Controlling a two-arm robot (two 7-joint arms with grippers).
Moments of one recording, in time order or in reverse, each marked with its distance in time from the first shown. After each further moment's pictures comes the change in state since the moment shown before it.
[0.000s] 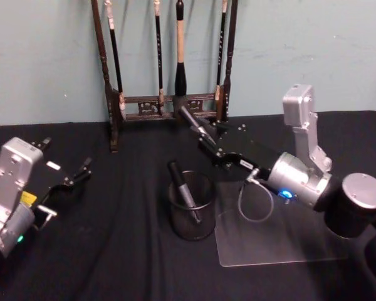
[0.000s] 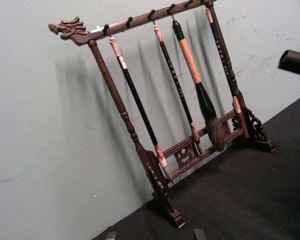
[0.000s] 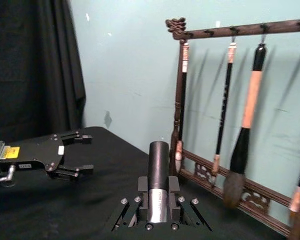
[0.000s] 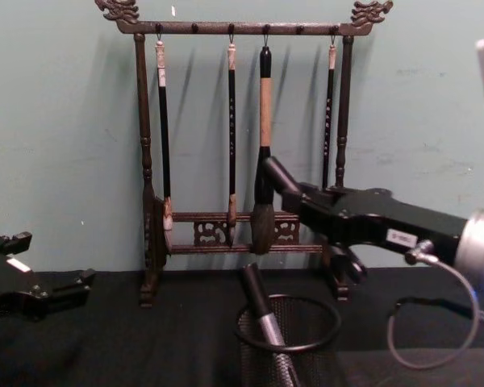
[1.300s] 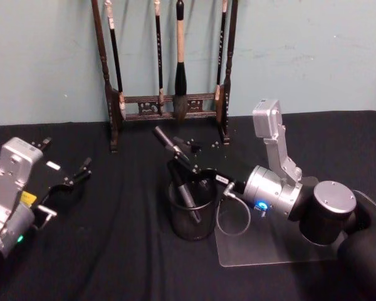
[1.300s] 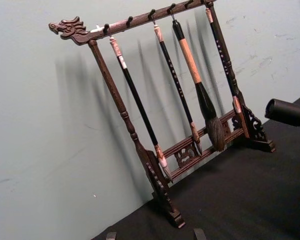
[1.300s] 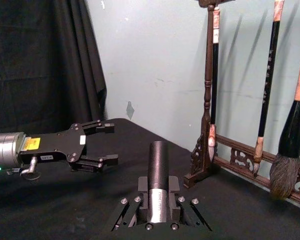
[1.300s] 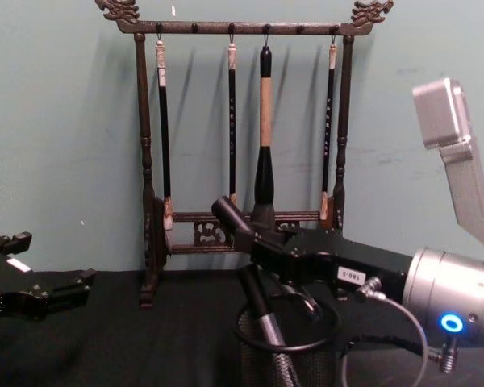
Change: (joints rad) left arm 0.000 0.000 0.000 0.000 0.000 0.000 0.000; right arm 0.057 -0.077 -0.066 0.154 0.031 -0.011 0.065
